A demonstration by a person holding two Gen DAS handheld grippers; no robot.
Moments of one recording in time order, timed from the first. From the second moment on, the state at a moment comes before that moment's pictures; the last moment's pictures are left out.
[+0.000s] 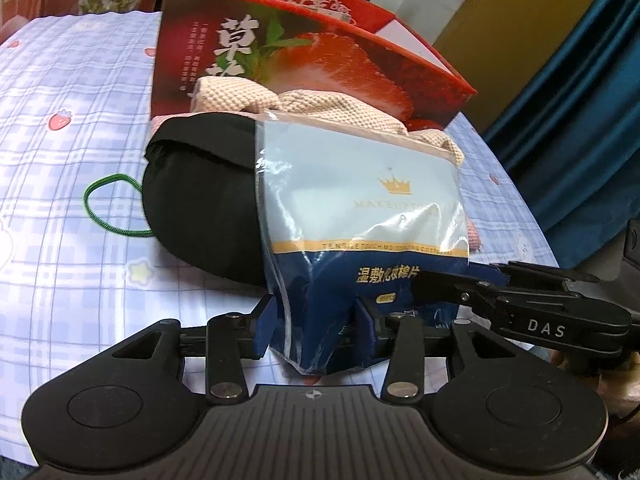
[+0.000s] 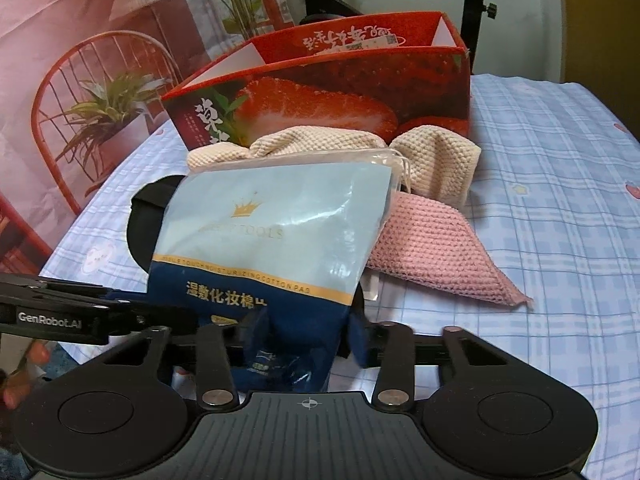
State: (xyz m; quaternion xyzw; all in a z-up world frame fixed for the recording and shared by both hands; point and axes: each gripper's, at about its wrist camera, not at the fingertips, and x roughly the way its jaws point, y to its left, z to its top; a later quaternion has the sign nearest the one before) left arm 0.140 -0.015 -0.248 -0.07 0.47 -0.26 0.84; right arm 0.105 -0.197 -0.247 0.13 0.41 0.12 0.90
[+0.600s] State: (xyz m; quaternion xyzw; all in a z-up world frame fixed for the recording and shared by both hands) left arm 0.150 -0.015 -0.139 -0.05 0.34 -0.28 0.90; right arm 0.122 -0.202 -0.155 0.09 0.30 0.14 0.94
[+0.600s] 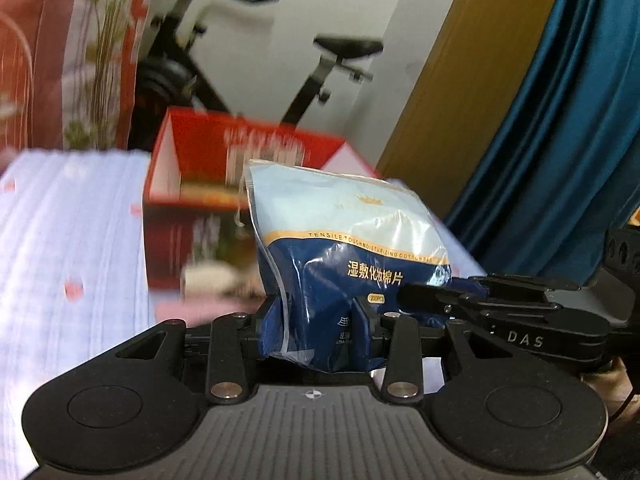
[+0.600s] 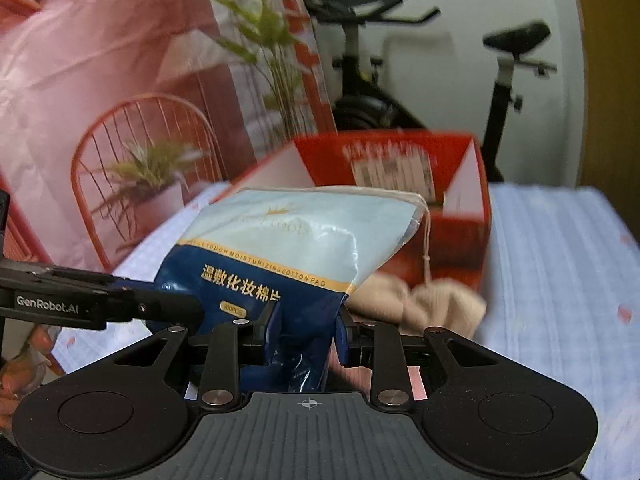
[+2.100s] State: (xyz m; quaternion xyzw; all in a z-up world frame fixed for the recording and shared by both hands) left arm 0.349 -0.041 -0.166 -0.03 0.42 -0.22 0.88; right arm 0.371 -0.228 -0.192 0.13 0.39 0.13 0.90
